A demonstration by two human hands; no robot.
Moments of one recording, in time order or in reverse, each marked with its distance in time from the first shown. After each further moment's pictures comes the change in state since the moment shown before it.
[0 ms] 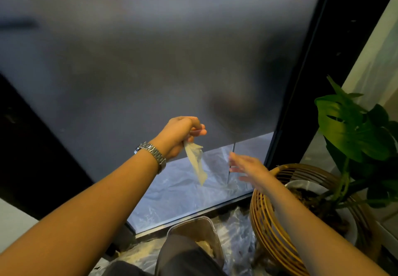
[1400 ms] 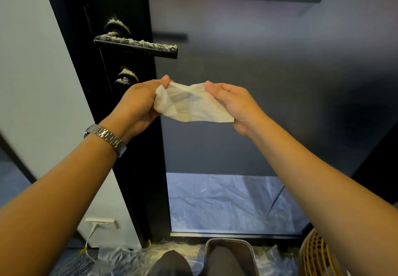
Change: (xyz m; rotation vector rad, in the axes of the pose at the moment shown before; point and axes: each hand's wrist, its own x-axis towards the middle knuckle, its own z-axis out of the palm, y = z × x) left_hand -0.103 0.068 -0.245 -0.199 0.279 0.398; right_hand -0.093 -0.217 0.234 0.052 -0.495 -0.583
